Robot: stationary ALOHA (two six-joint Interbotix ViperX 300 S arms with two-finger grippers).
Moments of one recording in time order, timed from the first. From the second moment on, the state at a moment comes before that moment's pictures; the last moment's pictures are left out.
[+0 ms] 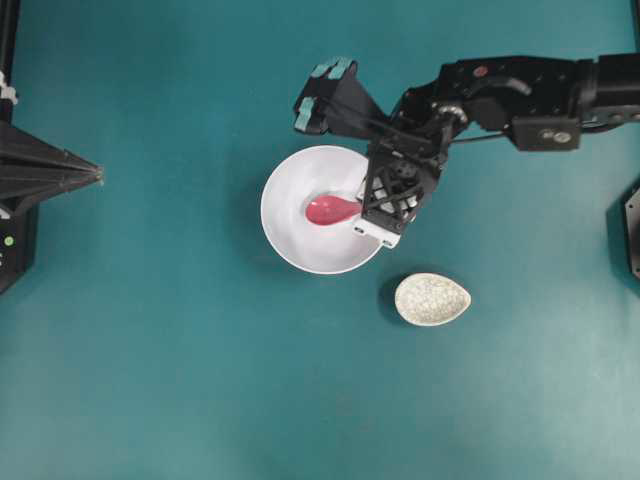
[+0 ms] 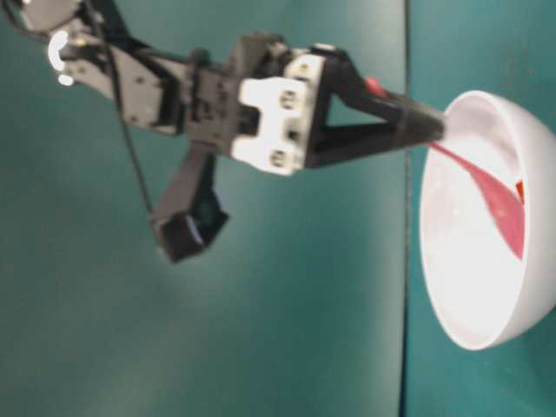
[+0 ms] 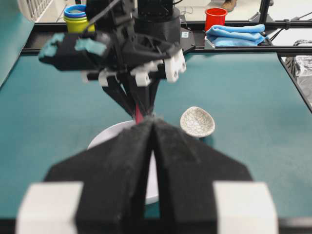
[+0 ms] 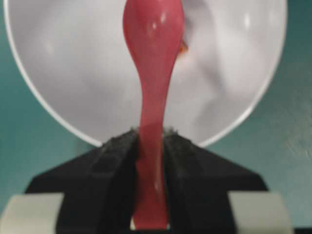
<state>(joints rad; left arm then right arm) 0.00 -1.10 1.14 0.02 -0.06 0.01 -0.18 0.11 0.29 0.33 0.90 0.10</state>
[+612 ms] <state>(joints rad) 0.00 -1.10 1.14 0.02 -0.06 0.01 -0.20 0.06 0.29 0.34 1.08 0.14</state>
